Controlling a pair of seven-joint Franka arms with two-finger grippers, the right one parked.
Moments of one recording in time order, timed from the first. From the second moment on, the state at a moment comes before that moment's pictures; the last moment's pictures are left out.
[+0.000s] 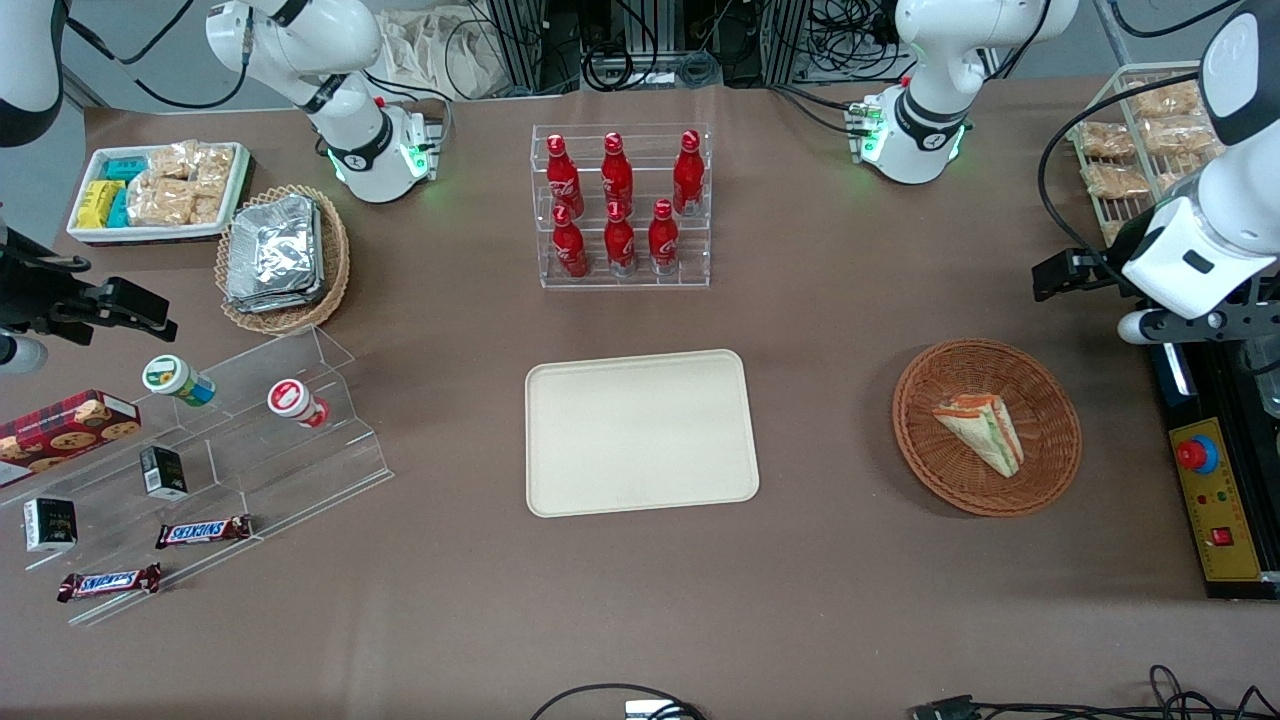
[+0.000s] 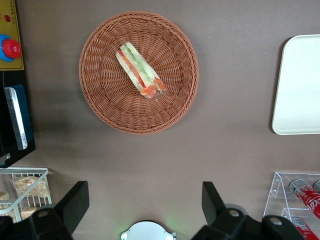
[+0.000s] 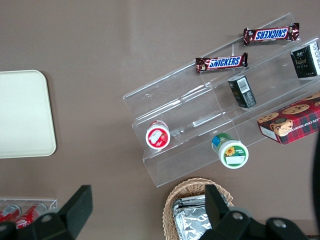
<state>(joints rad) -0.01 0.02 -0.07 -1.63 0.01 1.49 -0.10</state>
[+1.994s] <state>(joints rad) 0.08 0.34 -0.05 -1.63 -0.03 1.69 -0.45</state>
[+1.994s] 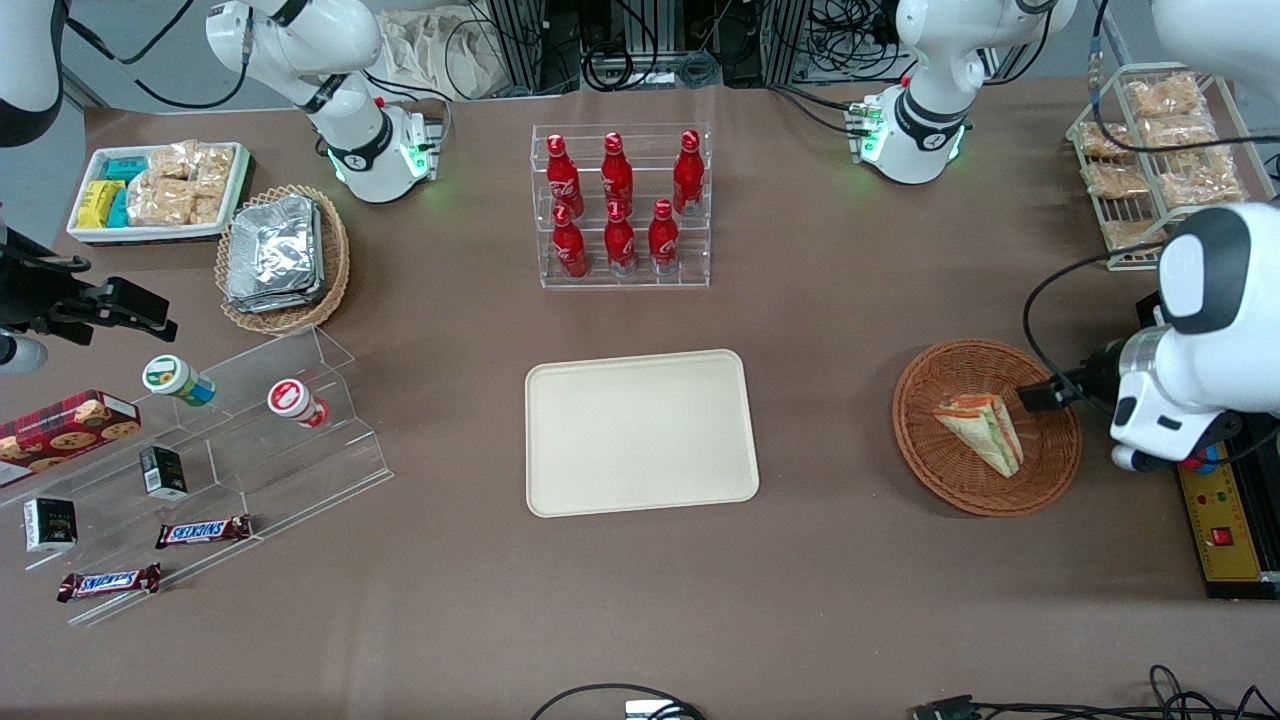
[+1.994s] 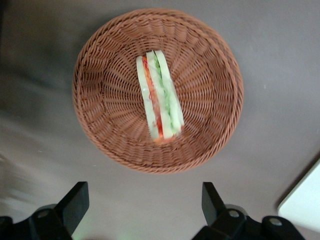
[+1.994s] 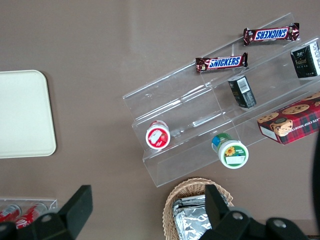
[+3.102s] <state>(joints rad) 0.15 0.61 -0.06 -1.62 -0.12 1.90 -0.58</state>
